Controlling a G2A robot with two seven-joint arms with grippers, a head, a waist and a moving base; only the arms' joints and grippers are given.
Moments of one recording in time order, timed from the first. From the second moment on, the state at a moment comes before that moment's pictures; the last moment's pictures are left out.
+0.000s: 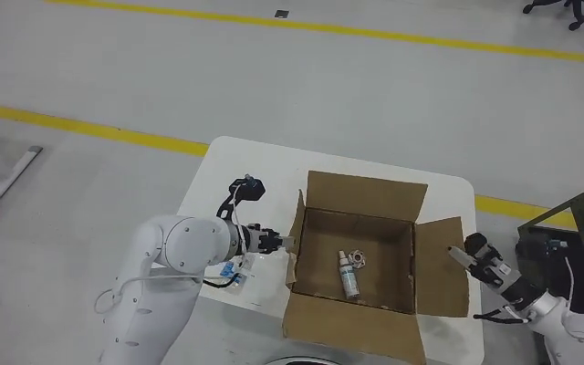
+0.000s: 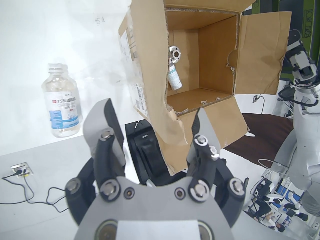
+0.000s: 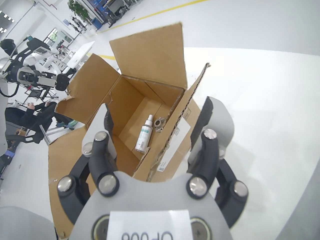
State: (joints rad) left arm 1.00 -1.32 -1.26 -1.95 0.82 0.28 -1.54; right arm -1.81 -0.98 1.97 -1.78 -0.34 -0.67 0.42
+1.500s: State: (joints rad) left arm 1.02 -1.28 -1.32 -2.02 1.04 0.28 -1.54; right arm -1.53 -1.04 1.33 -1.99 -1.21 -0.18 0.74
